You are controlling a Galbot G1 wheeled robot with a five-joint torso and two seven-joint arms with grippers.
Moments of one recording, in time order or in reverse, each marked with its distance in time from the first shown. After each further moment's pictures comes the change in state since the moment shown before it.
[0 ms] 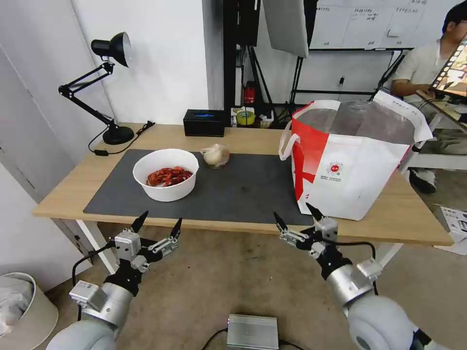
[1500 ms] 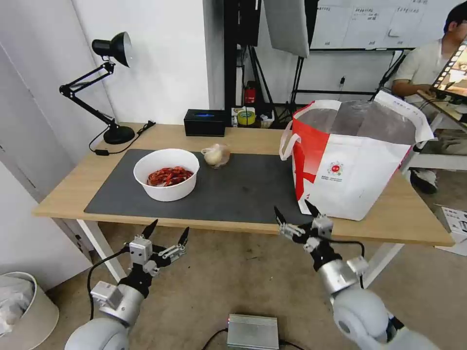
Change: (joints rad) left arm -0.100 0.032 0.116 0.149 0.023 -0.038 0.014; right arm 0.272 0.057 -0.105 -0.181 0.124 0.061 -0.045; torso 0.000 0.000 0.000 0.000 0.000
